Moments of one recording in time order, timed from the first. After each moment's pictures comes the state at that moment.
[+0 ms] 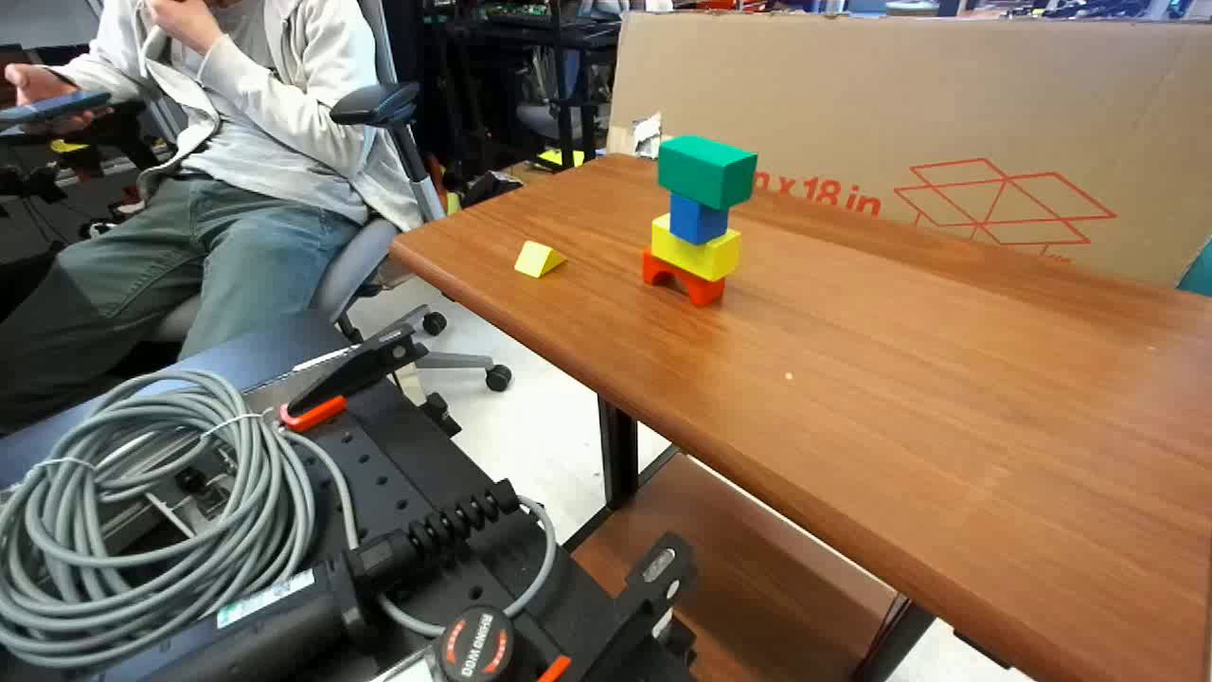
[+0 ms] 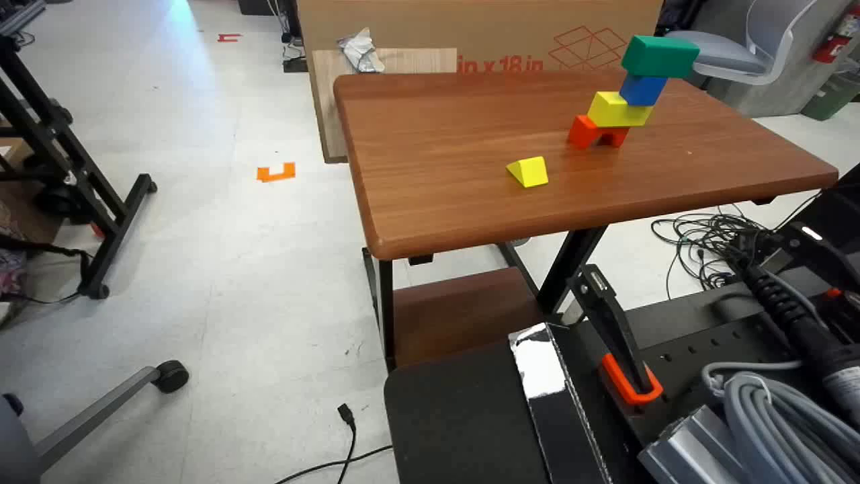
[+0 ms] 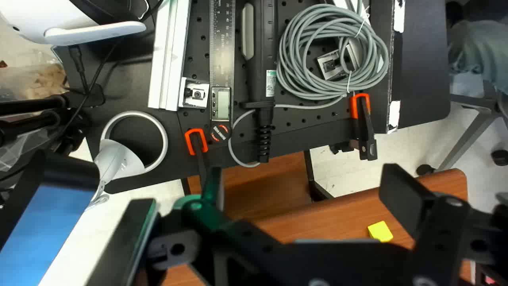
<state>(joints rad) -0.10 -0.77 -0.18 -2.75 -0.02 1.83 -0.09</state>
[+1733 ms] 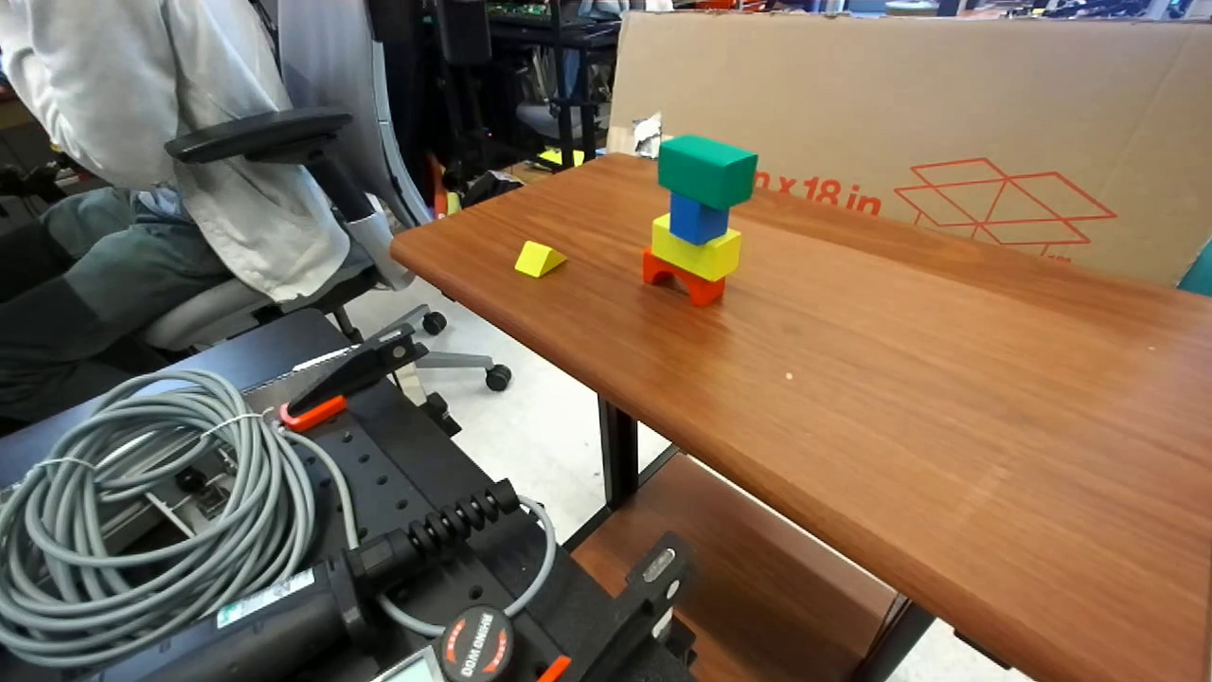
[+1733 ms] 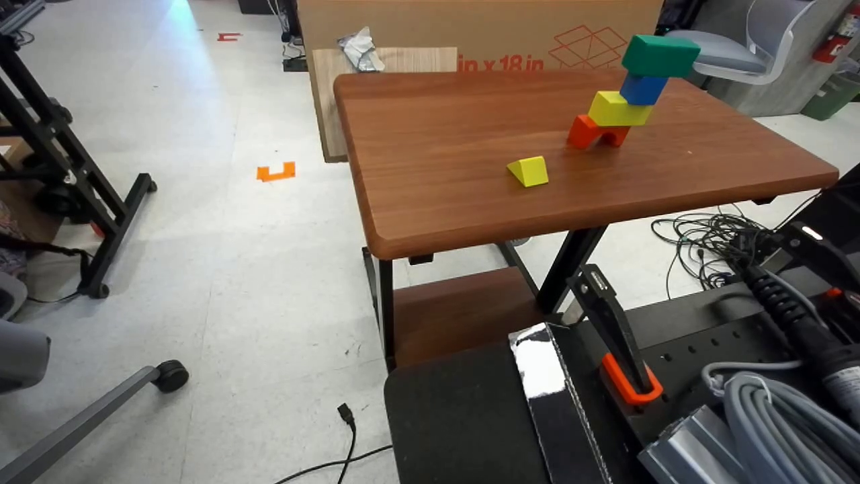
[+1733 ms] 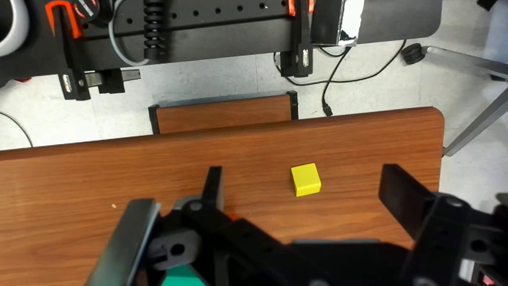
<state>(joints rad) 0.07 -0.22 0.15 -2.57 0.09 2.31 0.19</state>
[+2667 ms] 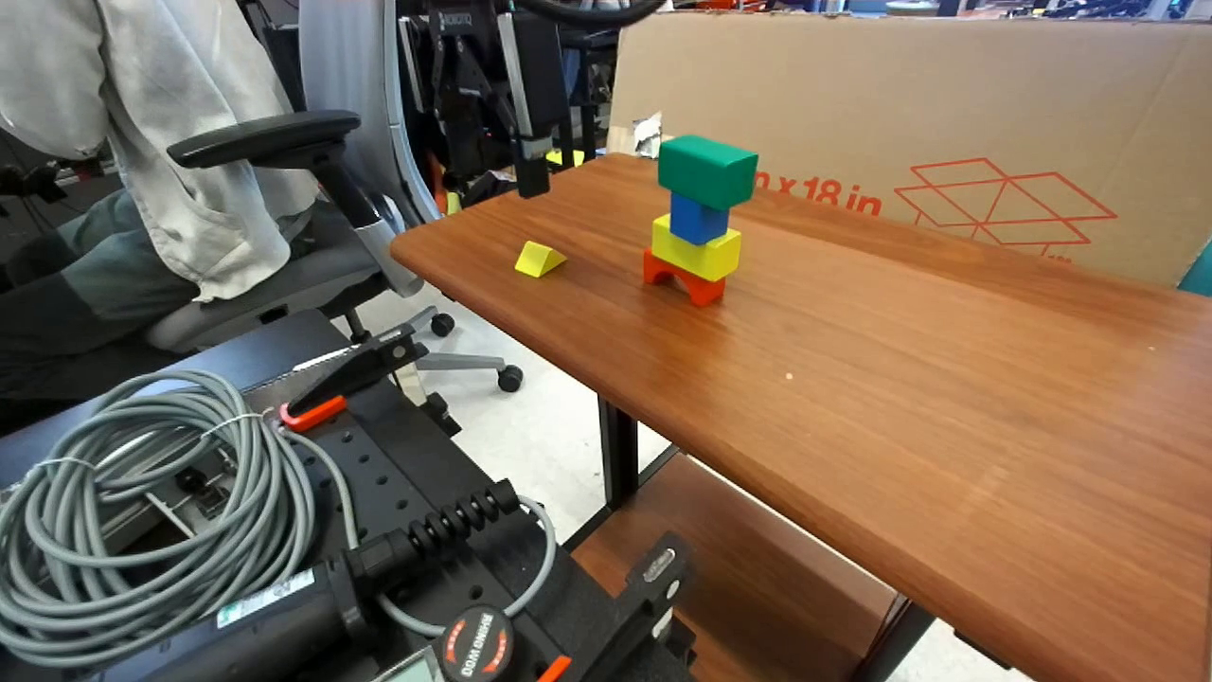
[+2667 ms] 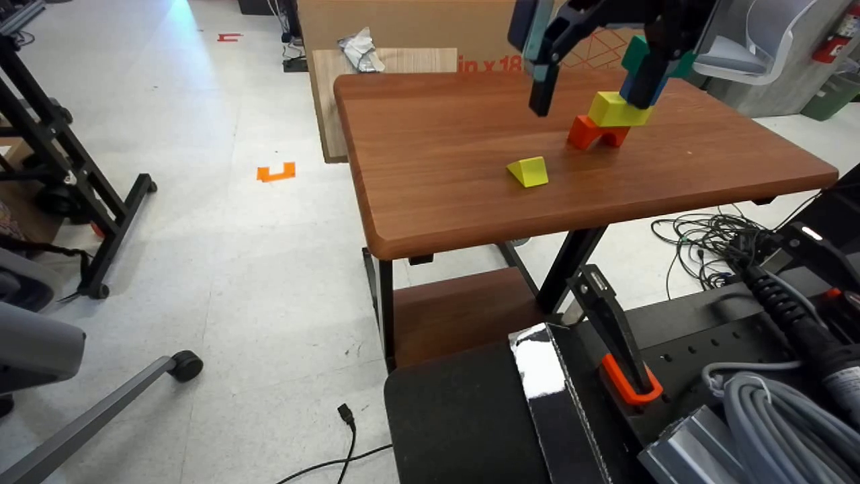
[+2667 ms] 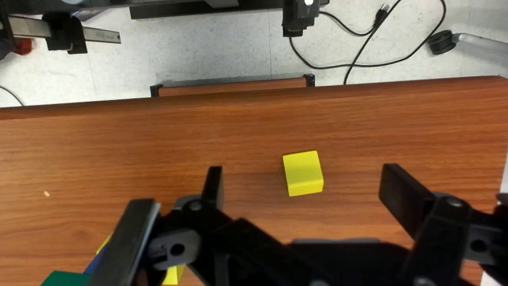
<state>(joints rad) 0.12 0.12 0.16 -2.47 -0.13 2.55 0.41</state>
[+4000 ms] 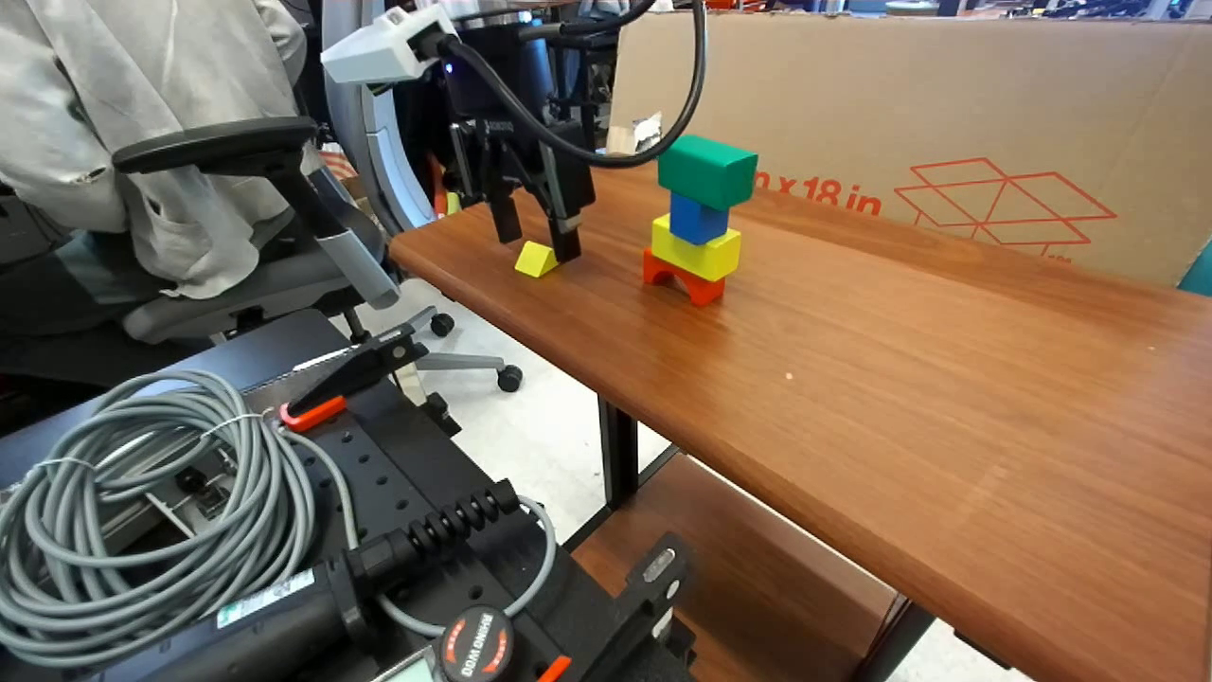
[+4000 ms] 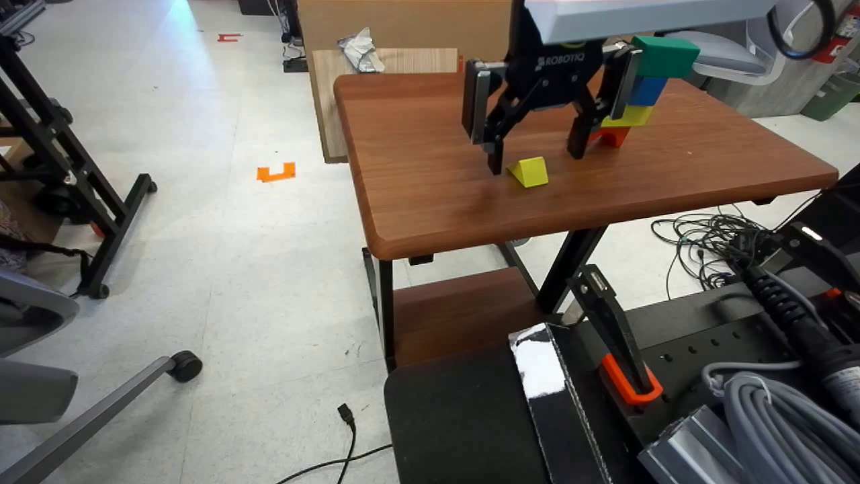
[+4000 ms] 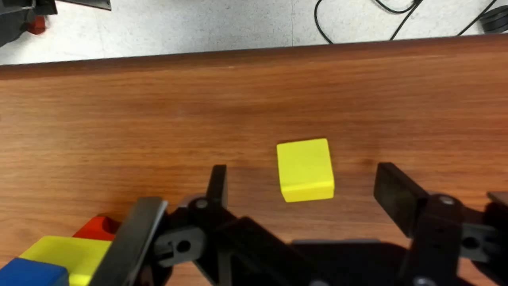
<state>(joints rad) 0.26 0.37 0.04 -2.33 -0.34 2.64 0.61</state>
